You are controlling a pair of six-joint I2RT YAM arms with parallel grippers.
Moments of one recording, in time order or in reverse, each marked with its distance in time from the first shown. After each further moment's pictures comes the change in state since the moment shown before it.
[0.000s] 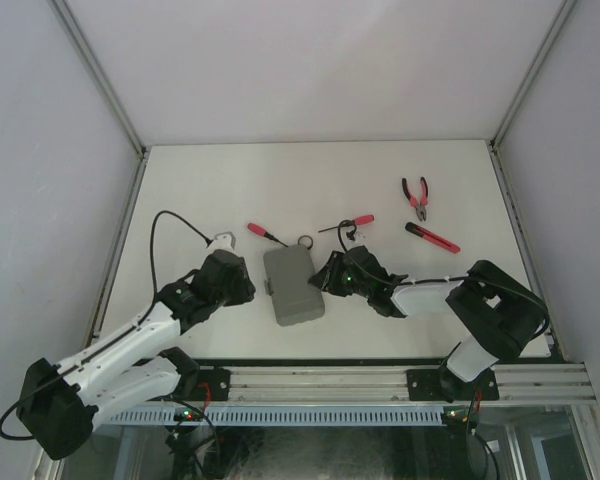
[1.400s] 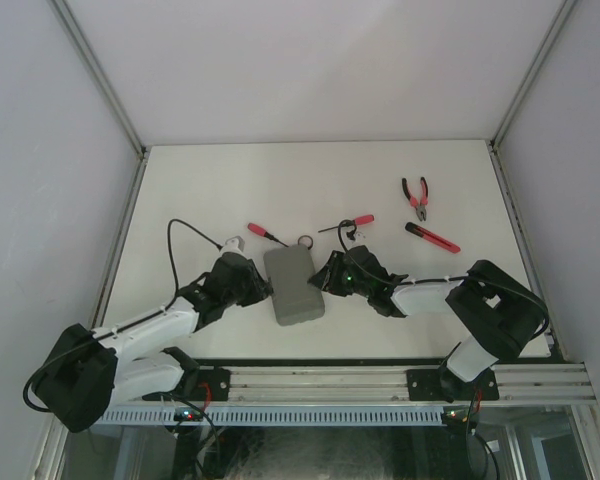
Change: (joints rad) left arm 0.042 0.168 -0.152 0.438 0.183 -0.148; right arm 0.000 0.011 0.000 0.003 -0.008 -0.002
